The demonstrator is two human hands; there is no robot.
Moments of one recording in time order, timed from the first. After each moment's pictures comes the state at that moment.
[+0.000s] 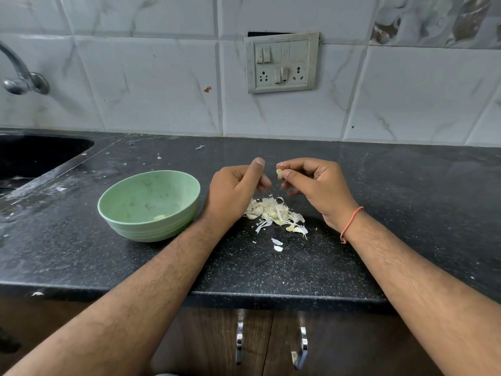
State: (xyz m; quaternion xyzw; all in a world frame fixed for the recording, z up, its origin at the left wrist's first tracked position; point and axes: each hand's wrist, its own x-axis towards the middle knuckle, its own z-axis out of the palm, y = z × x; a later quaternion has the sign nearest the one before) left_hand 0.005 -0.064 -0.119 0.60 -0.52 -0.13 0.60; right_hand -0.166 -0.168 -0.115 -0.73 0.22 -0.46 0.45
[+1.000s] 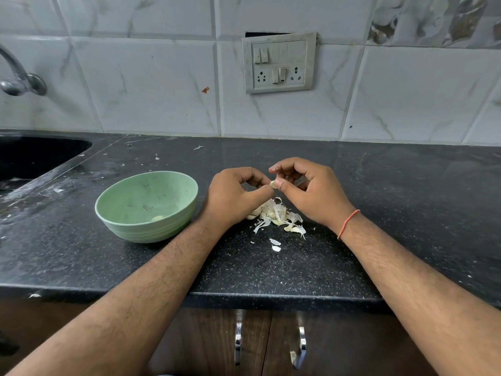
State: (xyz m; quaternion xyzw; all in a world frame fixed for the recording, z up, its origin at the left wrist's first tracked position) left_hand 0.007 -0.065 -0.122 0.64 -0.55 -0.11 0.53; right_hand -0.170 -0.162 -0.114 -0.85 0.19 -0.43 0.24
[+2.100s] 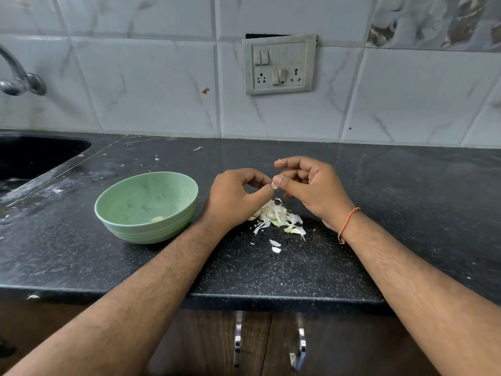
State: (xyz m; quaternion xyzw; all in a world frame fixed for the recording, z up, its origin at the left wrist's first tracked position) left_hand 0.006 -0.066 -0.123 0.63 -0.58 -0.08 0.52; right_hand -0.166 -0.171 -0.117 -0.76 0.21 -0.43 0.44
